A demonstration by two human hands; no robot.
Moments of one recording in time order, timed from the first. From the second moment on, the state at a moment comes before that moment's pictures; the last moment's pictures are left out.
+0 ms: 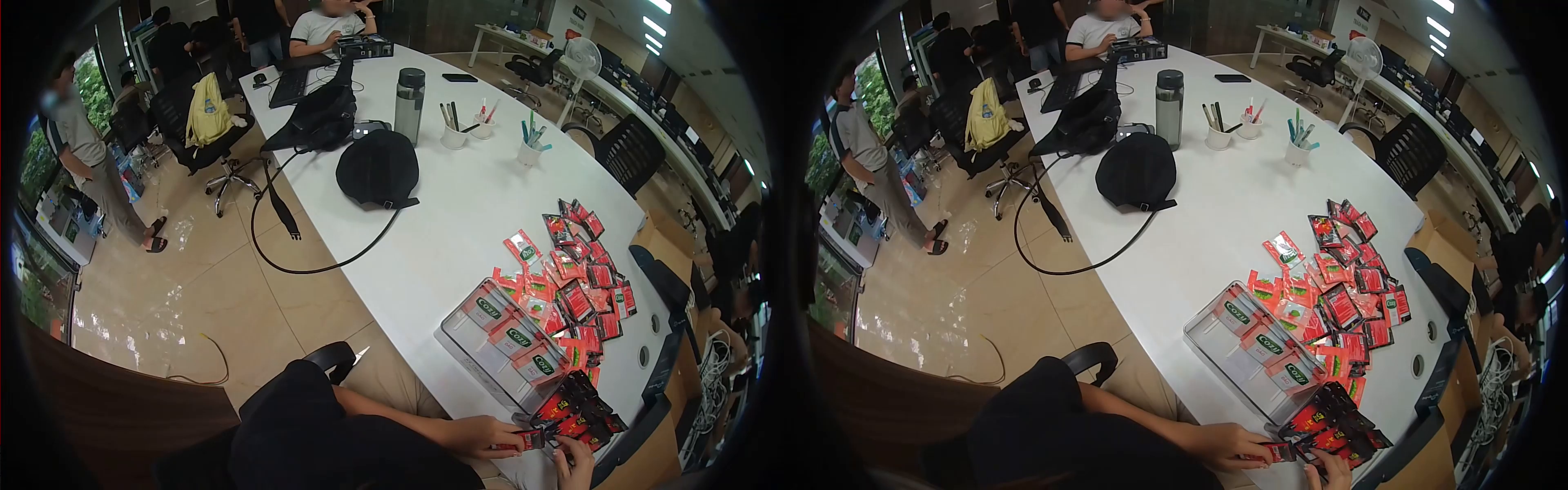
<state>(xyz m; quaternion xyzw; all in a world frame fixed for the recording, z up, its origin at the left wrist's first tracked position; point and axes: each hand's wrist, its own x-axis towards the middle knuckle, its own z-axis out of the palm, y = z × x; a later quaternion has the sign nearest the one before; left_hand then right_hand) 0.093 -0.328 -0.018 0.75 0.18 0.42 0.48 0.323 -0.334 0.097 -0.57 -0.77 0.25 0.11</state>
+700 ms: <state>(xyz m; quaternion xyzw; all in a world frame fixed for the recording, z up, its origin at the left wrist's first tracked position) 0.091 -0.326 -0.023 0.77 0.16 0.41 0.46 0.358 -0.325 0.082 -0.58 -0.75 0.33 0.02</state>
